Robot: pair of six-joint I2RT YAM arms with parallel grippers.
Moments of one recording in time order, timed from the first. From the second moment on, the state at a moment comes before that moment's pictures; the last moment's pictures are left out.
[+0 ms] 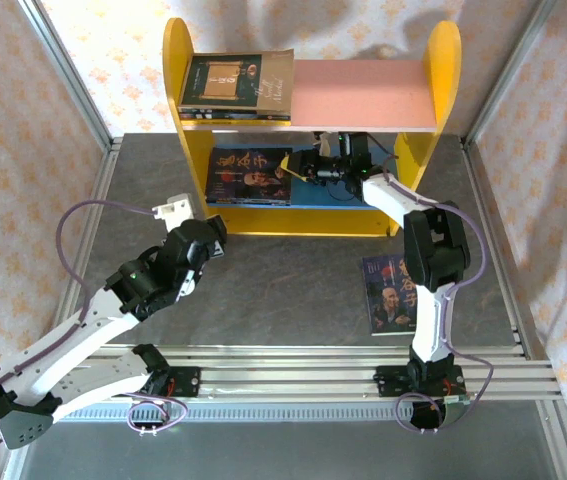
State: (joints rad) left arm -0.73 0.92 0.94 -0.63 -0.67 -0.76; right arm 0.33 2.04 1.55 0.04 -0.86 0.73
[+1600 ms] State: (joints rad) left arm -0.42 0.97 0.69 -0.63 -0.43 -0.83; right arm 0.32 1.25 0.91 -0.42 -0.40 0.49
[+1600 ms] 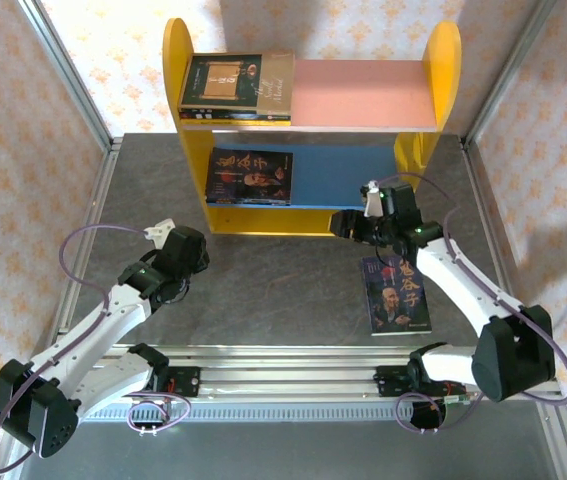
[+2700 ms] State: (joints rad) left arm -0.42 1.02 0.66 -0.49 -0.36 -0.79; right arm 0.32 1.20 0.82 -0.77 -0.01 0.52
